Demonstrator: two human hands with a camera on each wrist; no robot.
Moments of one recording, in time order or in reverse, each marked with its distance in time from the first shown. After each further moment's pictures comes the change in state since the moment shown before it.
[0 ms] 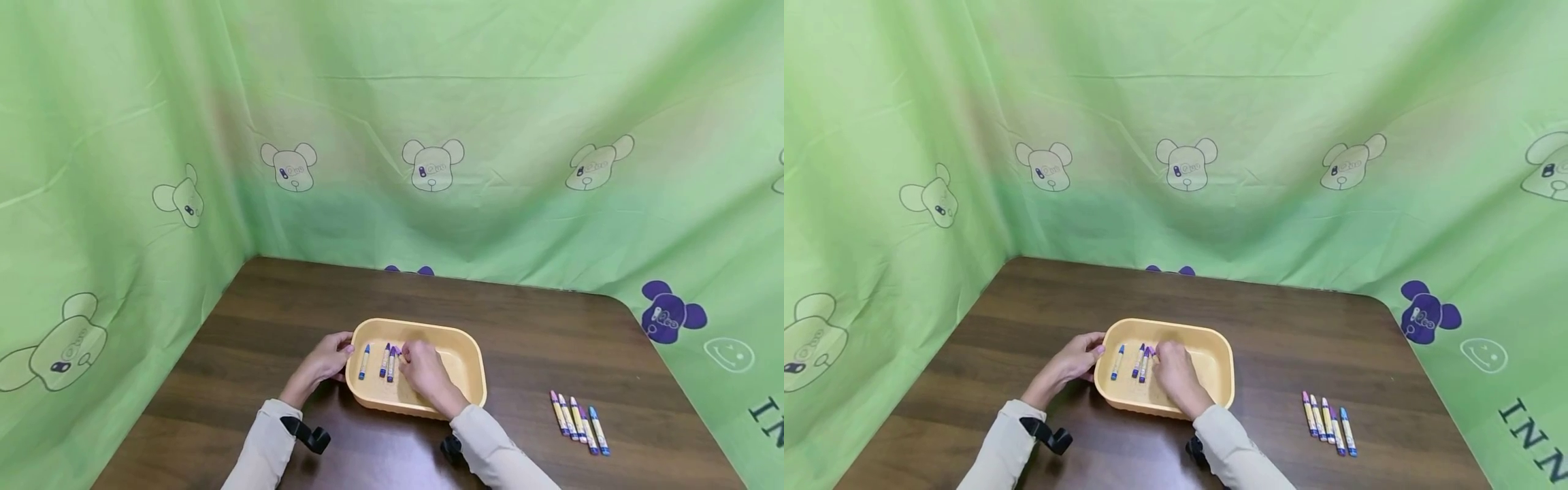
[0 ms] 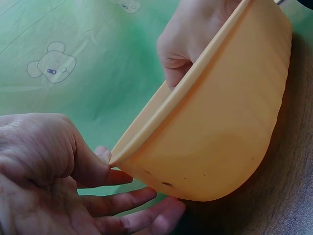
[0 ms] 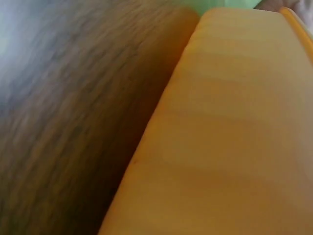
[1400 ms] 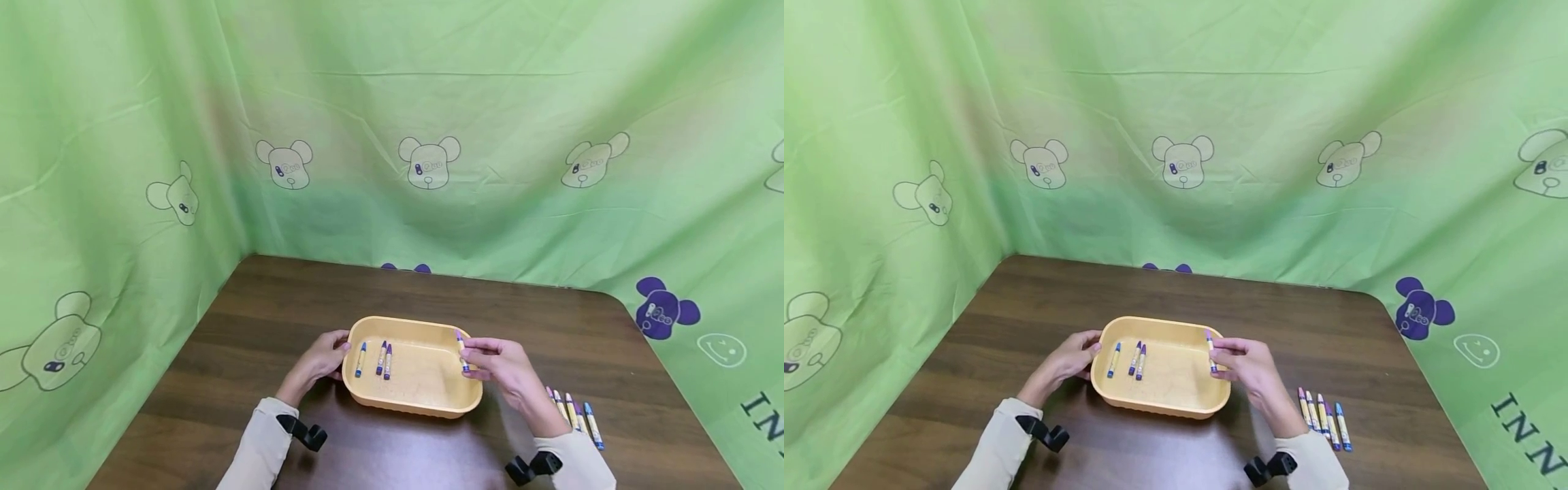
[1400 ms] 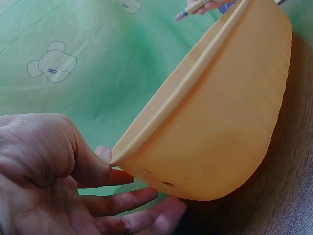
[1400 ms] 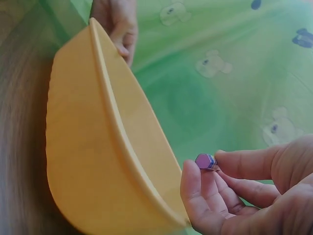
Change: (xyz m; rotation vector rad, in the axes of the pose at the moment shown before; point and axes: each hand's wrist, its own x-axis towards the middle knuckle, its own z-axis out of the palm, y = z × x) left_hand -0.001 0.001 -0.002 -0.002 -0.007 -0.026; right_hand -0.045 0.054 -0.112 0.943 -0.044 0.410
